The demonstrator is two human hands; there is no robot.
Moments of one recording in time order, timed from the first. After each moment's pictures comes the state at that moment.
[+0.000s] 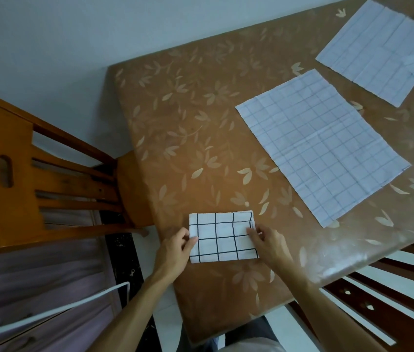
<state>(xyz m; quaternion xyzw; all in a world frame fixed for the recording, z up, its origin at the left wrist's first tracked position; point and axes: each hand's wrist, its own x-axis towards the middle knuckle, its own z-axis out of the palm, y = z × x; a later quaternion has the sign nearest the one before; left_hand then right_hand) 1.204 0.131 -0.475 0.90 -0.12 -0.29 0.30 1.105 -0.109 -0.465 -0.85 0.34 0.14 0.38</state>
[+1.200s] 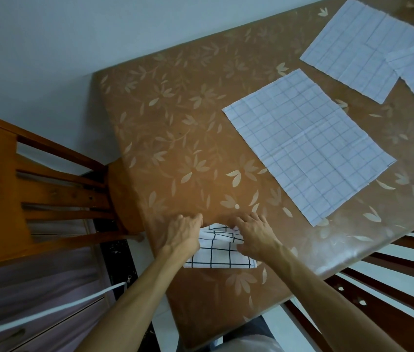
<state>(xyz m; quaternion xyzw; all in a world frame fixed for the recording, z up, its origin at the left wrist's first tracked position) 1.241 0.052 -0.445 0.90 -0.30 -0.30 -0.06 1.137 -0.123 -0.456 -0.96 0.07 0.24 0.14</state>
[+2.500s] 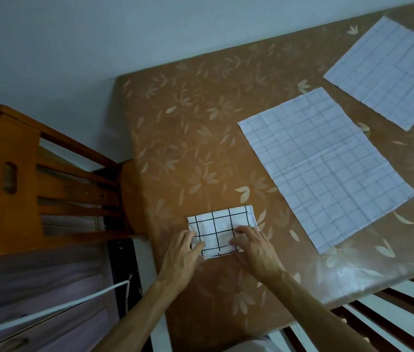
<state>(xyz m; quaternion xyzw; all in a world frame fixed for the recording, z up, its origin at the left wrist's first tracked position) 1.210 0.090 -0.469 0.92 -0.34 -0.16 0.07 1.134 -0.133 -0.480 -0.97 0.04 0.09 0.22</state>
